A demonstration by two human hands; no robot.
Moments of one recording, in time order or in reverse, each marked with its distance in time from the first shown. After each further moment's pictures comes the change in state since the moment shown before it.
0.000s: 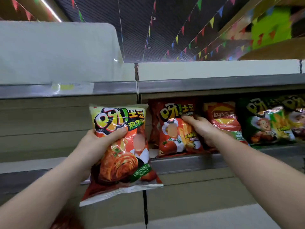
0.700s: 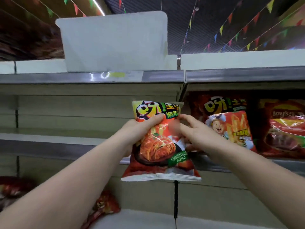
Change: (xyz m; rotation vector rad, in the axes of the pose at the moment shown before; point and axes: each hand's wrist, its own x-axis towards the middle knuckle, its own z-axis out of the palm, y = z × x) left_hand 0.005 -0.001 -0.012 -0.021 0.031 -0.160; right_hand -0.075 -0.025 0.102 -0.103 -0.428 -0.219
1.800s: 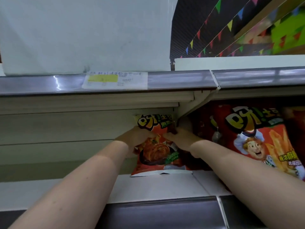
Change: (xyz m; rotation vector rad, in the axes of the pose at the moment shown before) left_hand 0.182 -0.005 -0.022 0.337 -0.162 0.022; right_hand 0.169 0.046 0.027 -0.305 0.197 0.157
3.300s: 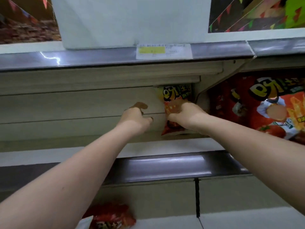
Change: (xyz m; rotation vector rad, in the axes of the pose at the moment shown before) left_hand -0.065 -0.041 -0.063 0.414 0.304 0.221; right_hand -0.076 -0.071 0.042 -0.266 0.025 -0.065
